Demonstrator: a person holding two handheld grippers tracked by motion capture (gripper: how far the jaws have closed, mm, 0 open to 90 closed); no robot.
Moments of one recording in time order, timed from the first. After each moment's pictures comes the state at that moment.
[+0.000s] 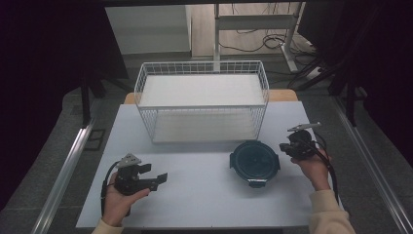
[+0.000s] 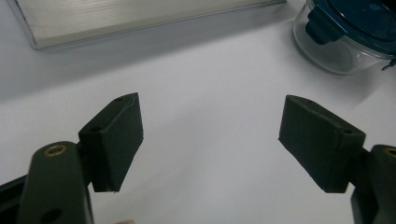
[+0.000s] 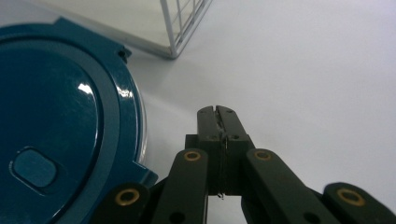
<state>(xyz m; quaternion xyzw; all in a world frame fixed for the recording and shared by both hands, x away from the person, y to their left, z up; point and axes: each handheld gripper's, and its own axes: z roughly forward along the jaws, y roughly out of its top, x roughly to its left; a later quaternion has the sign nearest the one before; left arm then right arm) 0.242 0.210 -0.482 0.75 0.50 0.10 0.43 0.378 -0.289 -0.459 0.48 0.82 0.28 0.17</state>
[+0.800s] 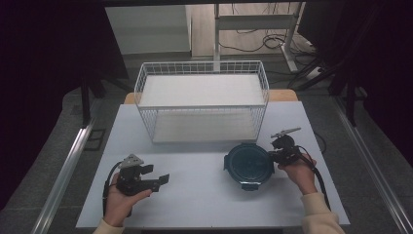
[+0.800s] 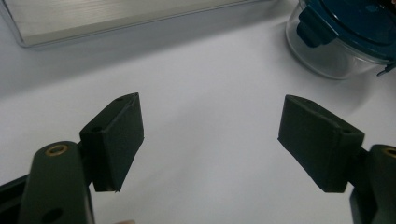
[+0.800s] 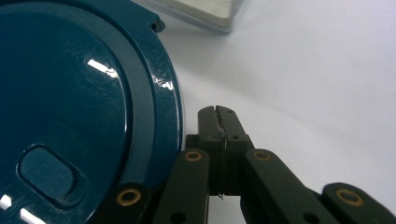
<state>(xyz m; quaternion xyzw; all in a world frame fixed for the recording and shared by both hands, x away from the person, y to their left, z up) 0.242 0.206 -0.483 0.75 0.49 0.09 0.43 0.369 -0.247 -0.474 0.47 0.84 0.24 0.14</state>
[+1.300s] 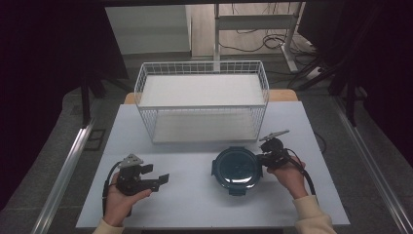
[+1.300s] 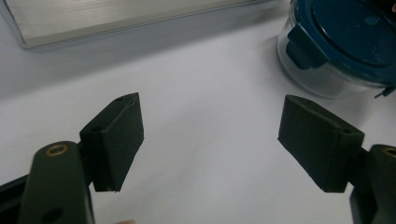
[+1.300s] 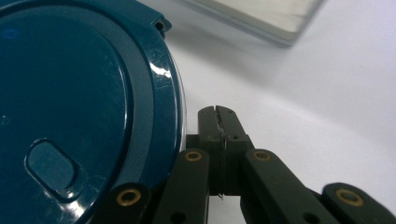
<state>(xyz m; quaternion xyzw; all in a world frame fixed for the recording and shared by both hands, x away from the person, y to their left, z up) 0.243 0.207 -0.482 0.75 0.49 0.09 0.43 0.354 -0.213 -0.471 0.45 0.85 0.26 0.12</state>
